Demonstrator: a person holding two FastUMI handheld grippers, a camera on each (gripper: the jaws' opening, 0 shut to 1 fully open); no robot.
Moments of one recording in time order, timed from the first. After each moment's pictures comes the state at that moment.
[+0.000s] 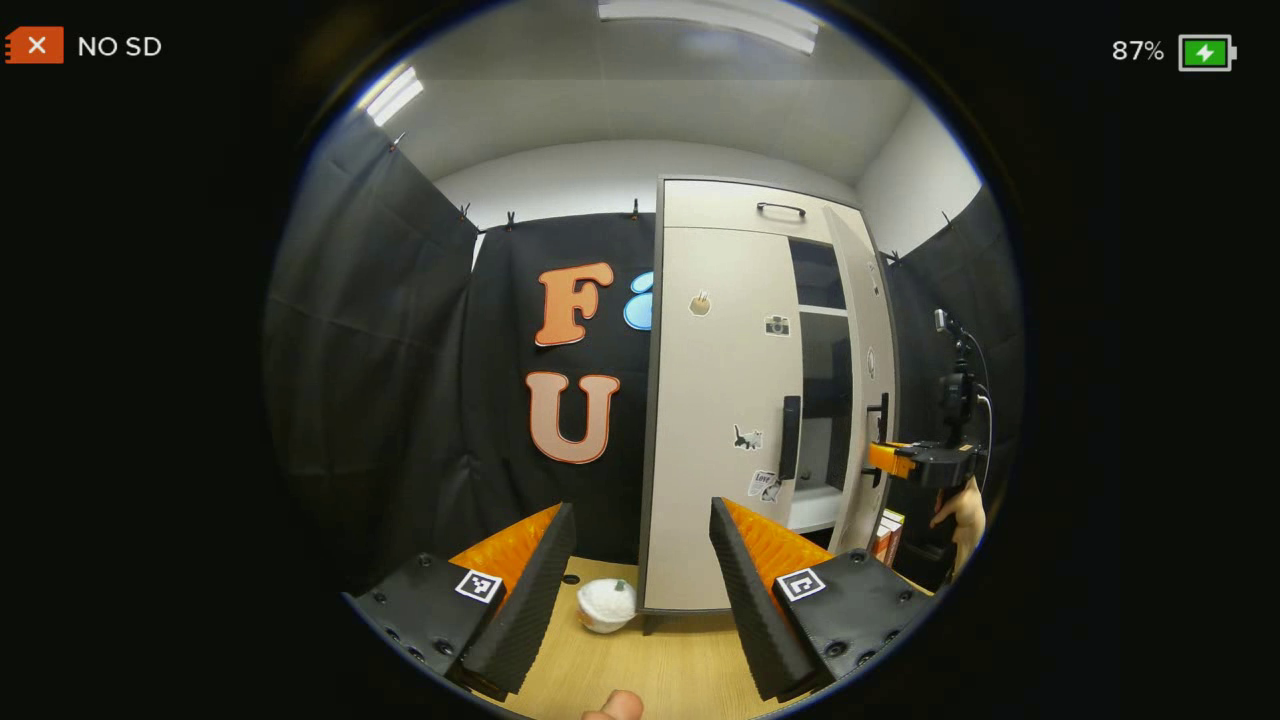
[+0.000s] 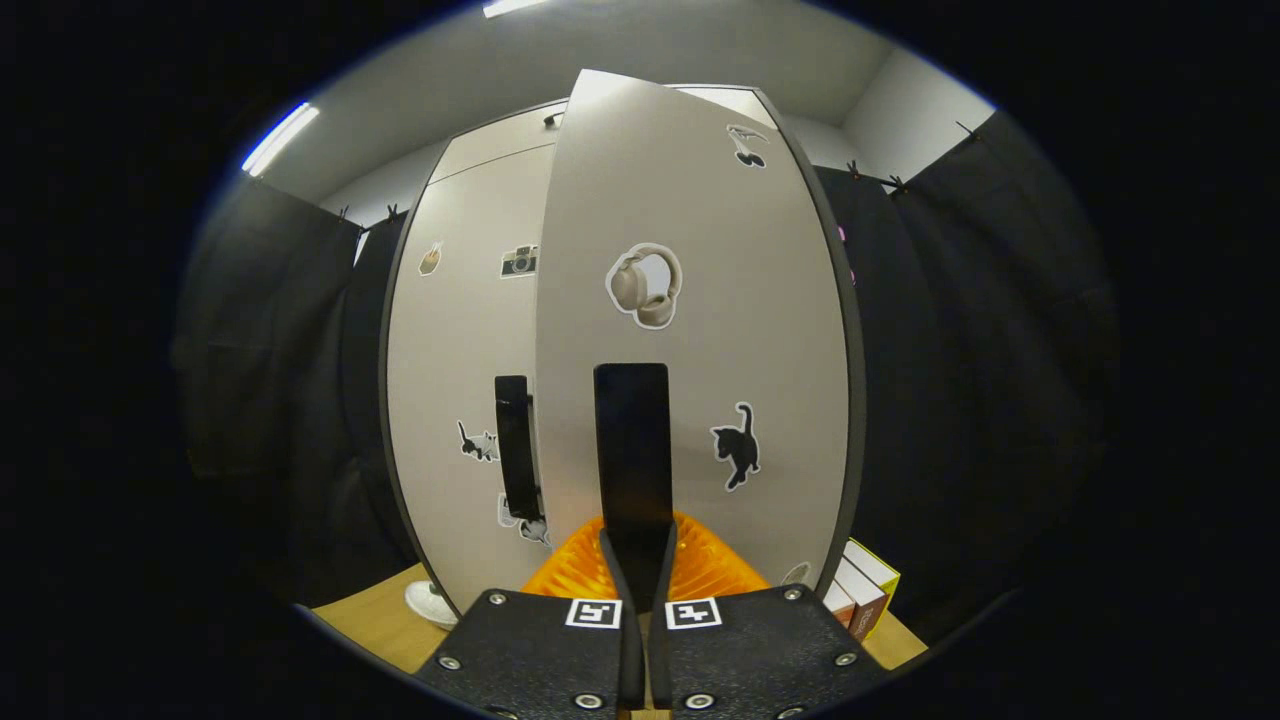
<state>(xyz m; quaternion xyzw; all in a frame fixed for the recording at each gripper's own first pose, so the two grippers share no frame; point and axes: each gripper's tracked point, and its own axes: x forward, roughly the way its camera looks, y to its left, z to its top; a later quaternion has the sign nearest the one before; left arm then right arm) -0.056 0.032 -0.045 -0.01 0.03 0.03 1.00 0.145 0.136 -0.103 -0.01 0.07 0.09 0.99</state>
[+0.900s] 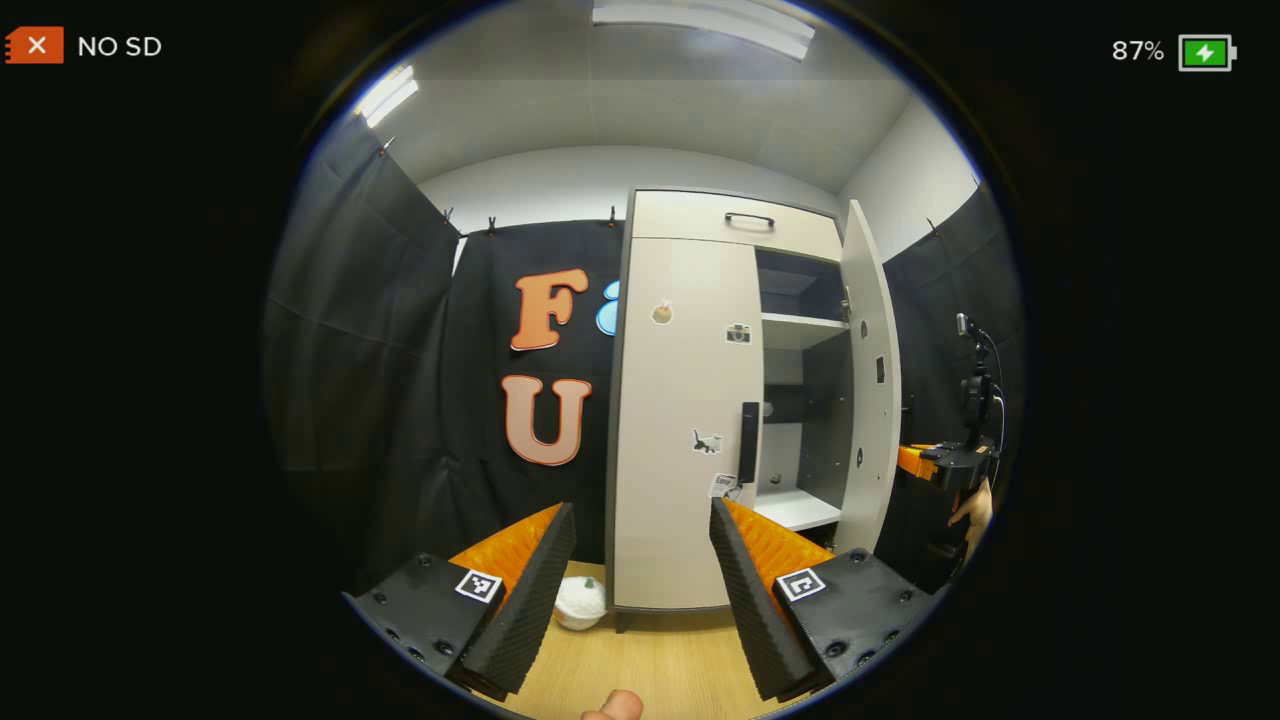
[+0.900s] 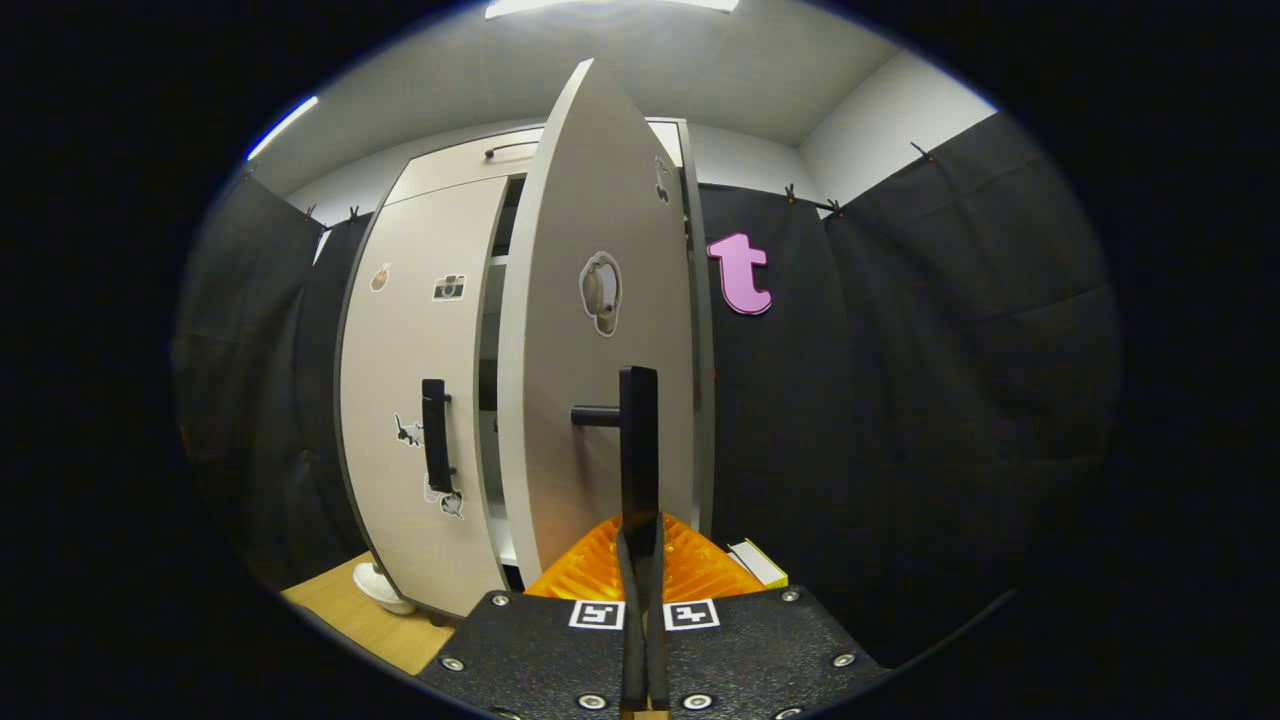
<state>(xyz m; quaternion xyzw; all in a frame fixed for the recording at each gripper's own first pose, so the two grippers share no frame) -0.071 -0.018 -0.038 -0.02 0.02 -0.01 1.00 0.116 0.058 -0.086 -0.02 0.04 0.00 1.00</state>
